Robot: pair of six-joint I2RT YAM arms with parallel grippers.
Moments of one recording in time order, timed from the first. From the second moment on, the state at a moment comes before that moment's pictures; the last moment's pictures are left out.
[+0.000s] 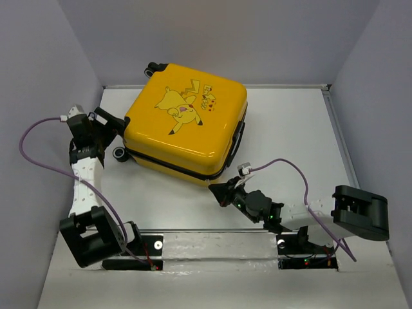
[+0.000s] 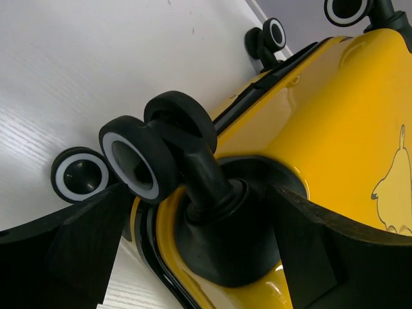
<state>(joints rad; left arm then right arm) 0.33 1.17 0.91 -0.23 0.21 -0.65 1.26 1.35 0.33 0.95 0.48 0.62</state>
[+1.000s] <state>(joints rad) 0.34 1.46 1.01 -0.01 0.27 -0.84 1.26 1.34 0.33 0.93 0.44 0.60</state>
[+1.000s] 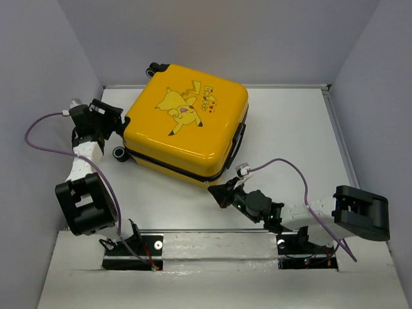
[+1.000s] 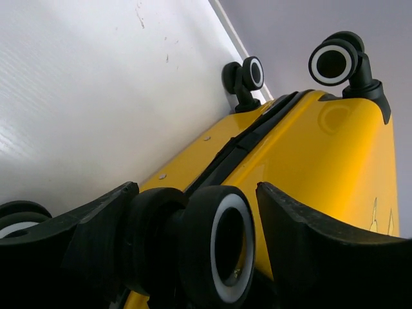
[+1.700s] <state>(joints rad) 0.35 1.34 0.76 0.30 0.26 -0.94 1.26 1.47 0.49 0.83 0.40 0.53</state>
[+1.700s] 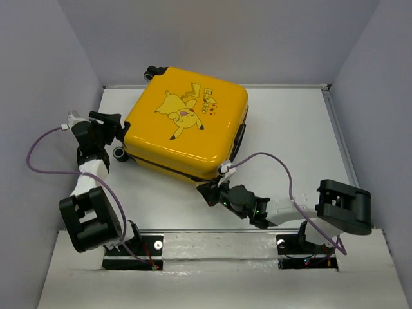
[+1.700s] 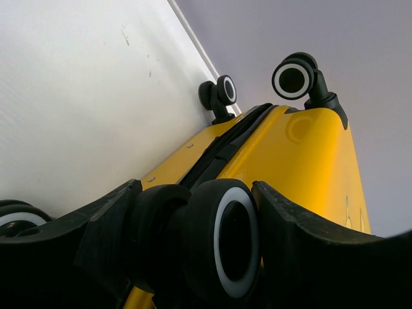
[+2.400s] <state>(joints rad) 0.21 0.83 0.49 0.08 0.21 -0.83 1.27 1.82 0.92 0.71 0.23 0.35</state>
